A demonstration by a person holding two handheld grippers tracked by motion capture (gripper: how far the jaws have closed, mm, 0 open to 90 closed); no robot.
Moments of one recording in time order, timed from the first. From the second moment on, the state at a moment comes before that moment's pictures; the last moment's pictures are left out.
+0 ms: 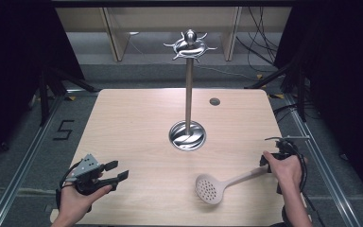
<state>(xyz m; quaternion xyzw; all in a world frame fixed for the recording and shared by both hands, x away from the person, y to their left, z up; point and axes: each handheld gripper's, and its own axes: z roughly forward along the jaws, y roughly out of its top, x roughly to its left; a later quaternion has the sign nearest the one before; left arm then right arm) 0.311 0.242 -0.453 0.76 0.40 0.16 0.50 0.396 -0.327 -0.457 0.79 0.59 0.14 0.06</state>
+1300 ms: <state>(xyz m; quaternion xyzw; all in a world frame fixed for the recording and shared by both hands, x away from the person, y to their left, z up) 0.311 0.243 -0.453 0.76 0.39 0.16 0.49 0.413 -0.314 -0.472 0.80 0.59 0.09 0.04</state>
